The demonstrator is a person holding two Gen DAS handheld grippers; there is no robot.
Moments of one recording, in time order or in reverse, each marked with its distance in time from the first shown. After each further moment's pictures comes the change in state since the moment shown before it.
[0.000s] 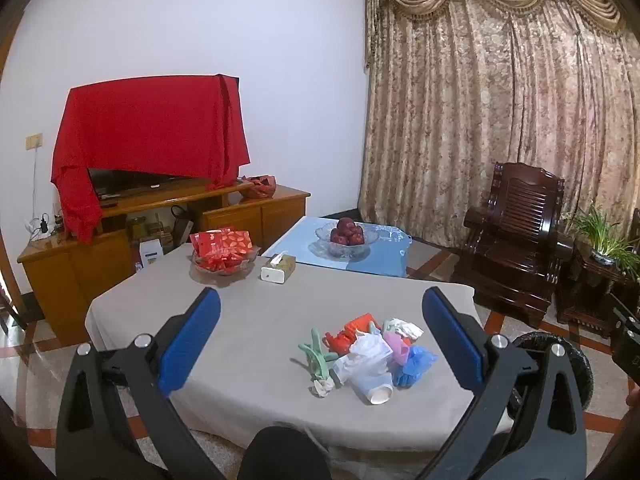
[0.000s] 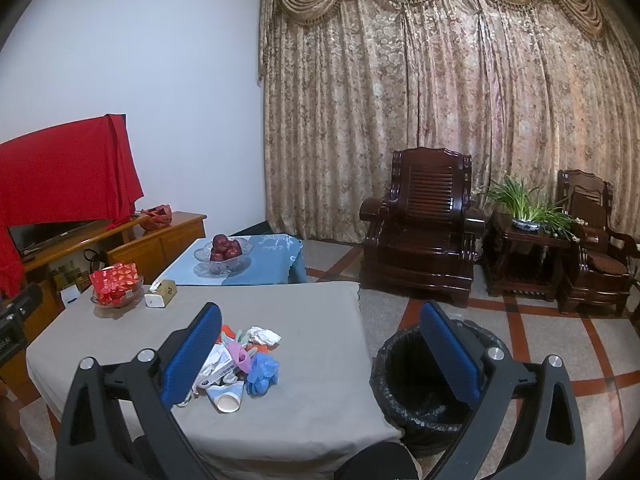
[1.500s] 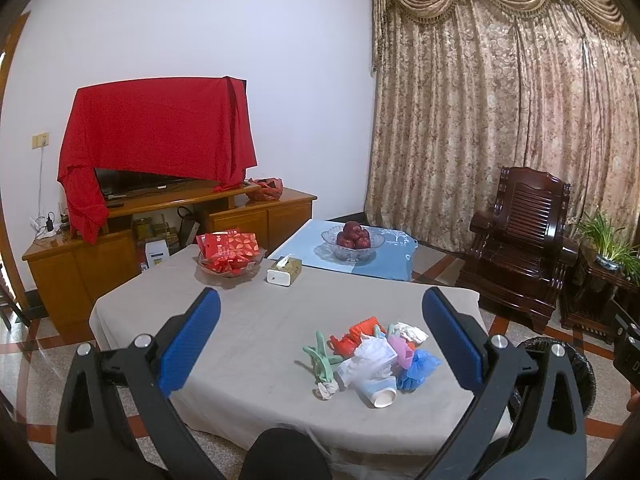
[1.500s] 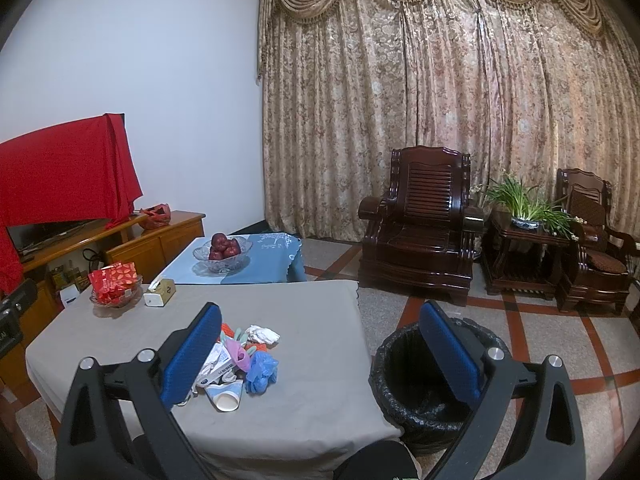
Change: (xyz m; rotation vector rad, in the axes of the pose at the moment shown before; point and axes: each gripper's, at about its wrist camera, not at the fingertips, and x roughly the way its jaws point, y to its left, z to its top) left arm -0.001 0.006 0.002 -0.014 -0.013 0.026; right arm 0.000 -0.008 -0.002 0.009 0.002 0.000
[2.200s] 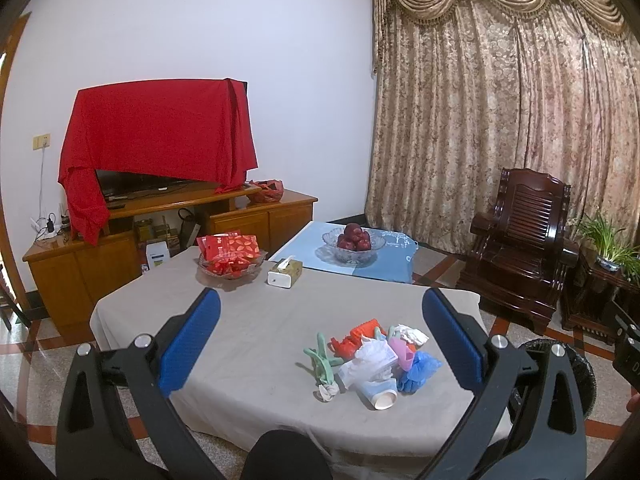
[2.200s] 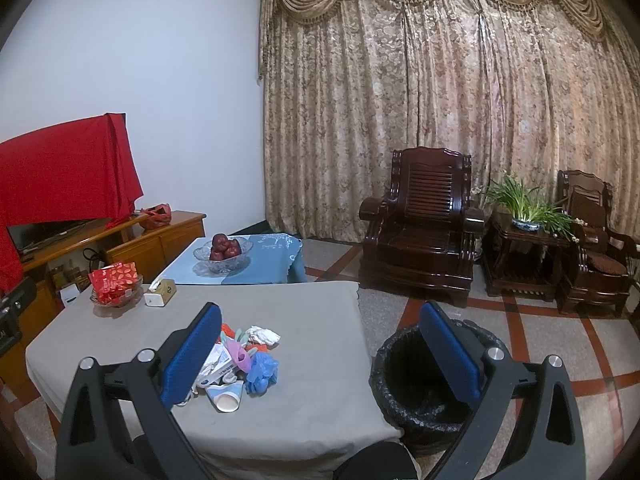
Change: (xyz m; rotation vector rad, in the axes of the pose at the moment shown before) left arm -0.001 0.000 0.001 0.000 -0.005 0.004; right arm 0.000 0.000 0.000 -0.004 0.000 0.000
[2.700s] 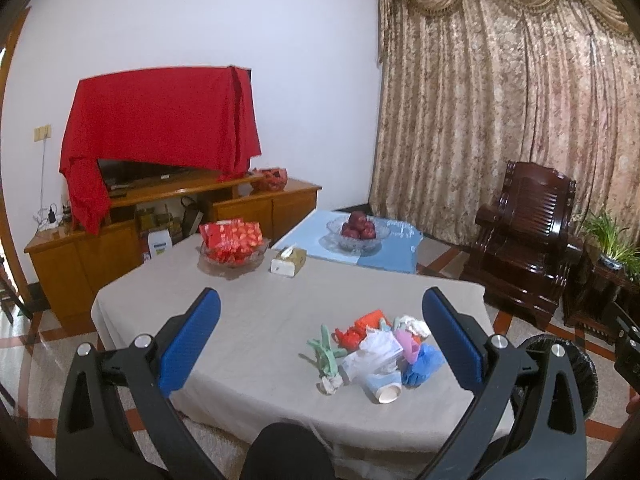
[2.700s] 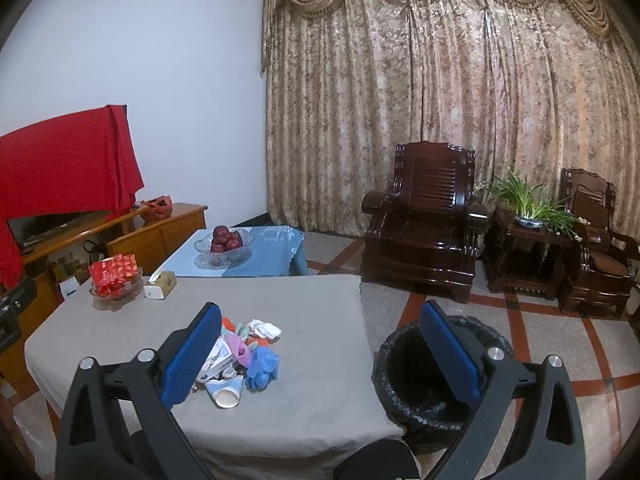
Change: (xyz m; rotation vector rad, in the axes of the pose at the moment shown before) left arm 0.018 0.007 -0.002 -0.012 0.062 0.016; right arm 0.017 0.008 -0.002 -0.018 0.038 0.006
